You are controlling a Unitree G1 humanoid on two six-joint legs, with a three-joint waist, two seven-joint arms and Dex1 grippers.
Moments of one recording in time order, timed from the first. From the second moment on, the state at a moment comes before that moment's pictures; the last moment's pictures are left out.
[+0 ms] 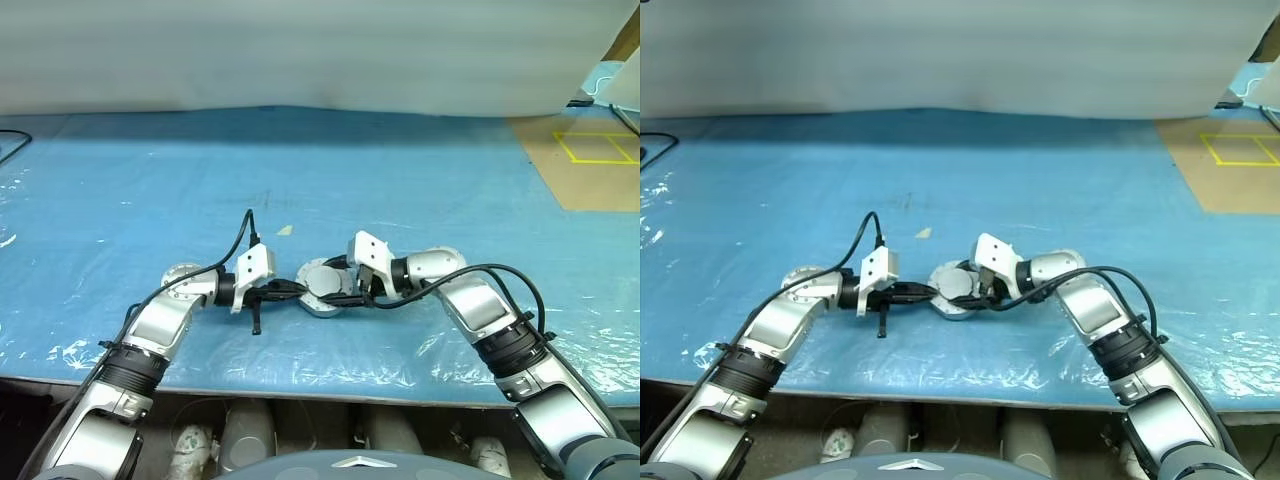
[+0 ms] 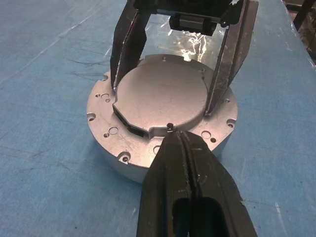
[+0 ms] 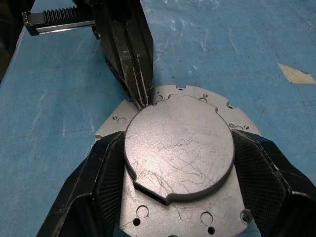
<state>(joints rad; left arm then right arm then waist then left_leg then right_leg) -0.34 0.49 -0.23 0.12 -0.20 0.10 -1.17 -0.47 -0.50 0.39 0.03 0.14 0.36 1.04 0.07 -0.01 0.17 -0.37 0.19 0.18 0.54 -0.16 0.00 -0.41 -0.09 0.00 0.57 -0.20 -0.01</state>
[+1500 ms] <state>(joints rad) -0.35 0.50 -0.24 0.11 -0.20 0.08 -1.16 -0.37 -0.37 -0.22 -0.06 0.71 1.34 0.68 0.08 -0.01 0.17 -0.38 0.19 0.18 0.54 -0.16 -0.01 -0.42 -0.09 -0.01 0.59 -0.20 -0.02</state>
